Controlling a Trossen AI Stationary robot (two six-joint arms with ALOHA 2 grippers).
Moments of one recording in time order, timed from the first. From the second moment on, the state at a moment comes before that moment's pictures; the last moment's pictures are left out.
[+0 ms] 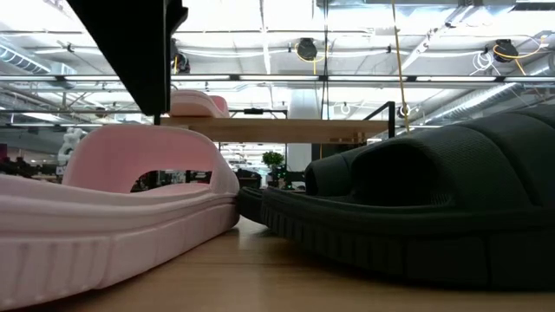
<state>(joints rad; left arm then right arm) -0.60 2.24 1.98 -1.37 -0.32 -0.92 -0.19 0.86 0.87 0.33 -0.27 0.20</state>
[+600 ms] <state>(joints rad) -0.59 2.24 1.91 -1.29 -0.30 -0.89 -0.19 0.86 0.87 0.33 -0.27 0.20</state>
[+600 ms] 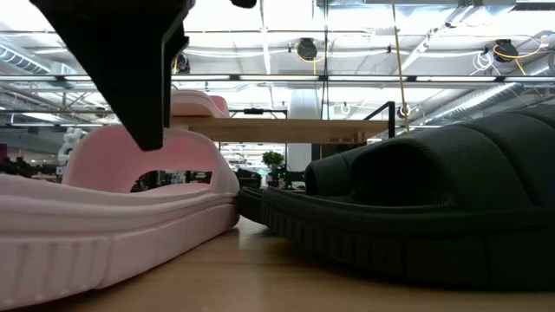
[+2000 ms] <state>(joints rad) -0.59 2.21 2.03 -1.57 -0.48 -0.99 -0.19 0.86 0.87 0.26 -0.27 0.20</state>
